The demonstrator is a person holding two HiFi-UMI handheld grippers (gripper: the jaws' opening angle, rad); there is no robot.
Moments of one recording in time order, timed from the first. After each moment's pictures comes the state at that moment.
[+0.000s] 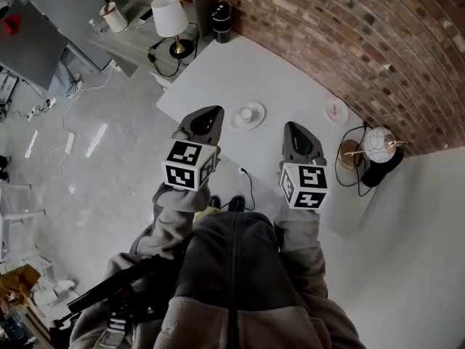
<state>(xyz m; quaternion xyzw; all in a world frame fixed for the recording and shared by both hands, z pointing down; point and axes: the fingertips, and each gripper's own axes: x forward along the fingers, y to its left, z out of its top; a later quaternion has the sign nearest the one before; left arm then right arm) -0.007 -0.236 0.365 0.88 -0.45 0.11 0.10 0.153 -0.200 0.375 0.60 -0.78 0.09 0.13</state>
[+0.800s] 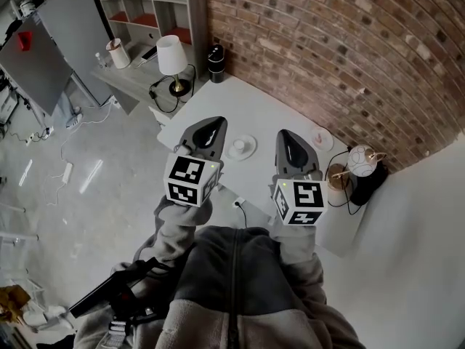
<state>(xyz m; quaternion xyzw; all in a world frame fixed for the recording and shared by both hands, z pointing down) 0.003 -0.210 0.262 0.90 -0.44 0.04 0.00 0.130 -0.171 0.258 0.61 -0.79 -0.02 0.05</state>
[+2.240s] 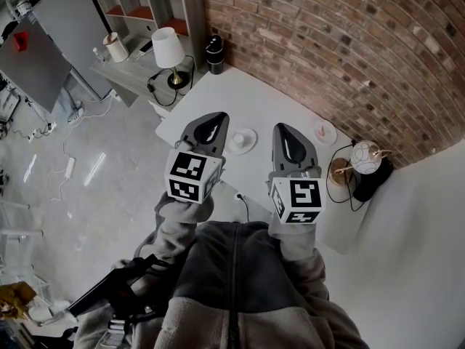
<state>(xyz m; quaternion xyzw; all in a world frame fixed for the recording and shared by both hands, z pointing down) 0.027 -0.226 0.277 0.90 -0.44 0.06 0.00 0.135 -0.186 0.262 0.59 -0.80 -0.03 0.05</state>
